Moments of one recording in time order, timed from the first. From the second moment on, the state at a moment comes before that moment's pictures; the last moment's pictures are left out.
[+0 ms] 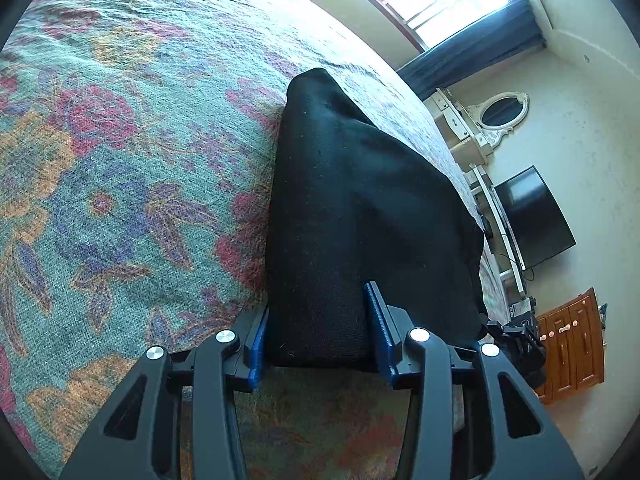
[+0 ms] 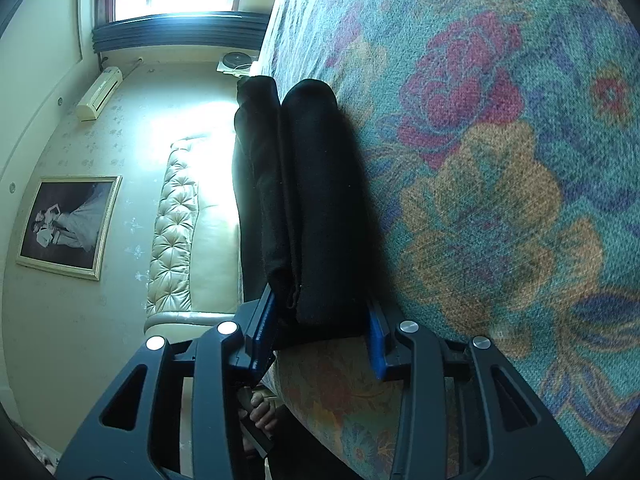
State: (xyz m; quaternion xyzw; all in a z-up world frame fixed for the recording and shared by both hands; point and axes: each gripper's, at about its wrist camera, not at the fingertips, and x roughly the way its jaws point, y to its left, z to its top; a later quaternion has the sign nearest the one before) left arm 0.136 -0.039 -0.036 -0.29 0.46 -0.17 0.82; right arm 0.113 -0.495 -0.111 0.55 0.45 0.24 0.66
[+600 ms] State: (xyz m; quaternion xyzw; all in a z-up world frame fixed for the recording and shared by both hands) left arm 0.081 -0.078 0.001 -0.14 0.39 -0.03 0.91; right arm 0.035 -0.463 -0.027 0.24 0.41 0.05 0.88
